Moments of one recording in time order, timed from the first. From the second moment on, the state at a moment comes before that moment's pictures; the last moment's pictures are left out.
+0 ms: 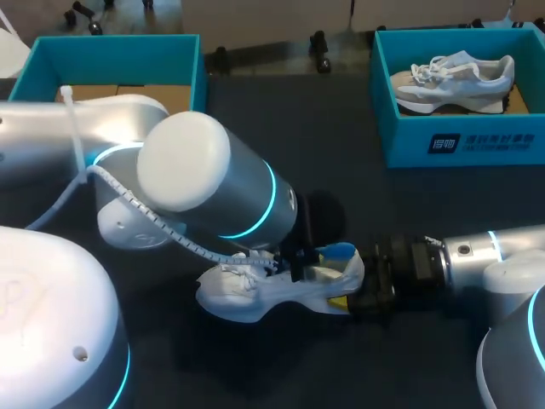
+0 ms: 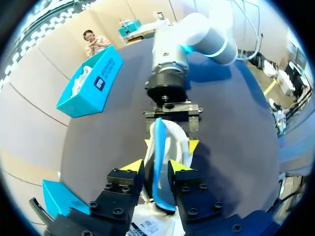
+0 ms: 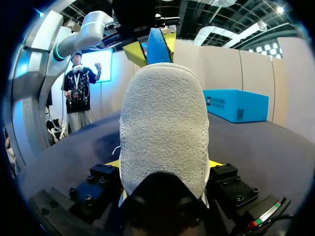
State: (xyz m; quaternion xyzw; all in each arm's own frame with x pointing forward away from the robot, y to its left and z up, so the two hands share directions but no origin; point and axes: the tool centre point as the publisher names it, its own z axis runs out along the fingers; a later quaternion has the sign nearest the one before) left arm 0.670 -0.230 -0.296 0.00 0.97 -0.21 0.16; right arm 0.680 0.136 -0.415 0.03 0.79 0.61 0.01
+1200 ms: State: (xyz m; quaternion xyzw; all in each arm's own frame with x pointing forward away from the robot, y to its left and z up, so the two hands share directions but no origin) left arm 0.680 -0.247 -0.293 -0.06 0.95 -0.21 0.20; right arm 0.680 0.135 -0.415 0.03 0.79 0.61 0.01
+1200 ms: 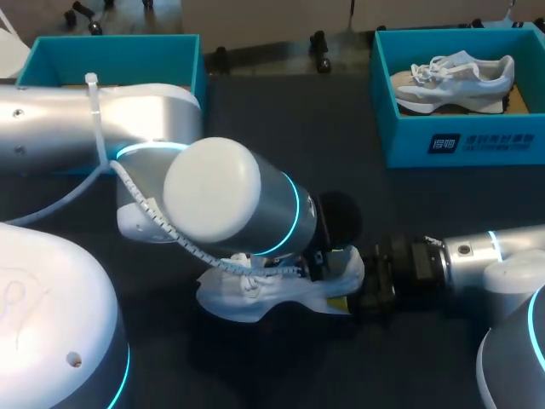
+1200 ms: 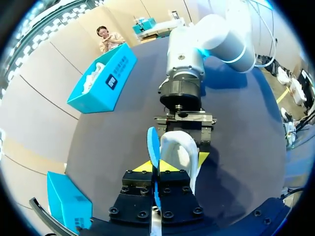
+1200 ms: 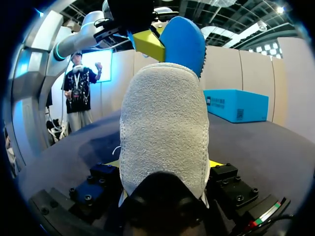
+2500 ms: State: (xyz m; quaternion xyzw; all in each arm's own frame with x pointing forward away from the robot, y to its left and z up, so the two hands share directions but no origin) left arm 0.659 -0.213 -0.269 0.00 0.97 -0.16 0.15; right arm 0.680 0.135 -0.415 0.03 0.79 0.61 0.01
